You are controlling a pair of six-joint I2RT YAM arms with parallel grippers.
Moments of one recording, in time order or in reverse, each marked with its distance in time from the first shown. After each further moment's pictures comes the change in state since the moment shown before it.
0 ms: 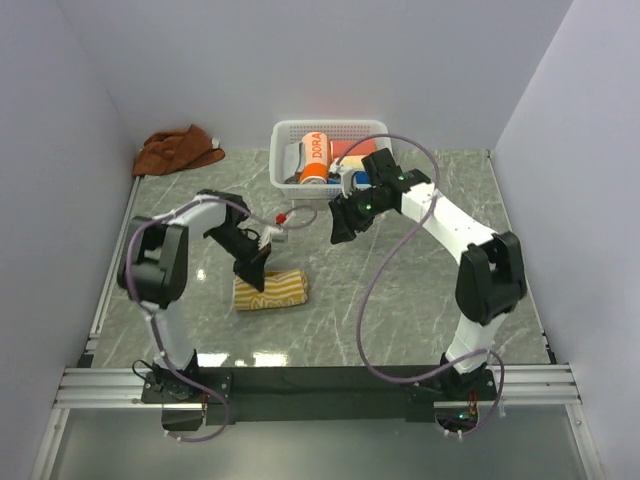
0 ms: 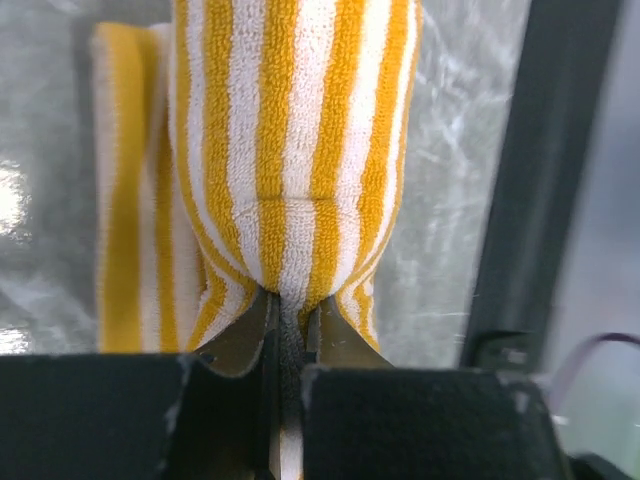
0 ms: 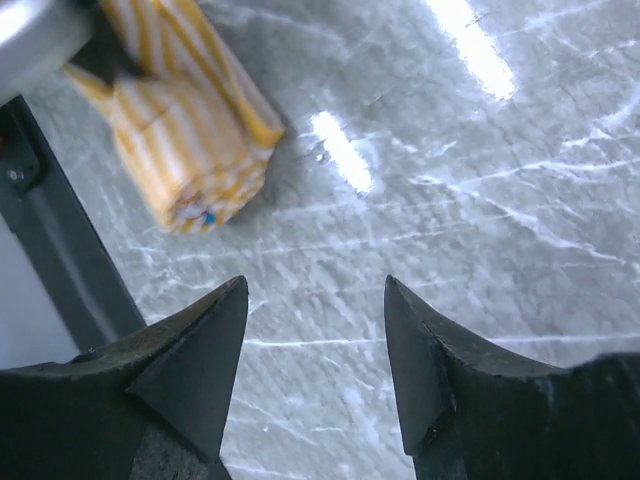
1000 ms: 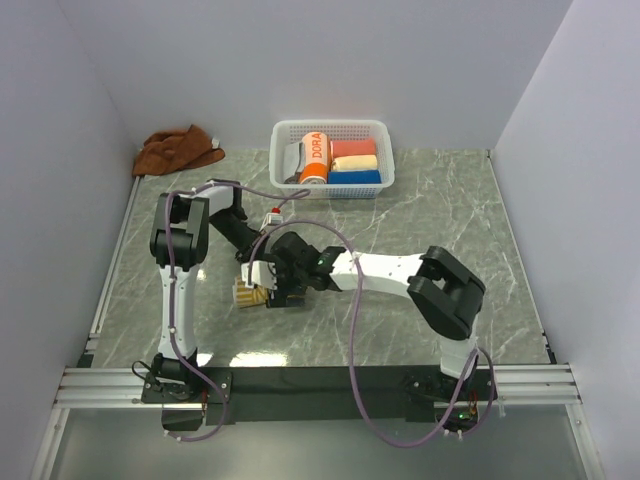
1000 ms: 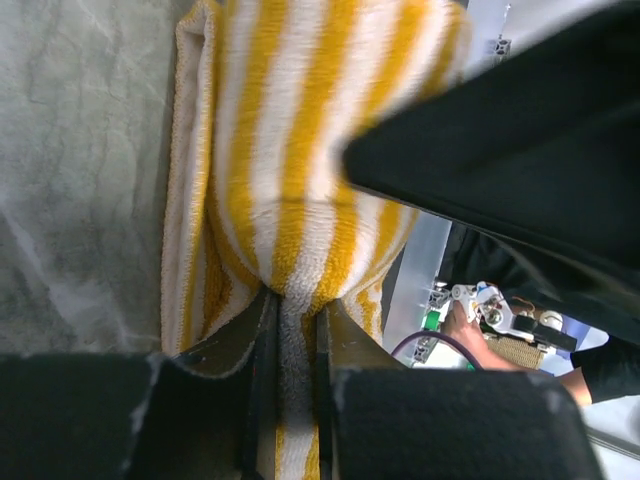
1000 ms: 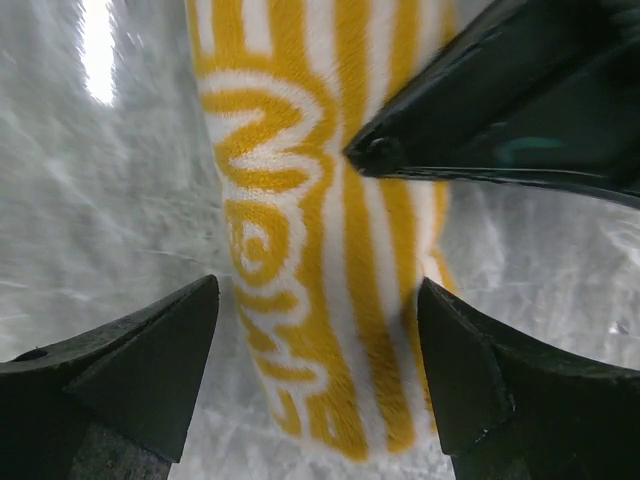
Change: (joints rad) left arm 0.100 0.532 0.466 -0.475 0.139 -0.045; right arm 0.591 0.025 -0.301 0.514 0.463 -0.454
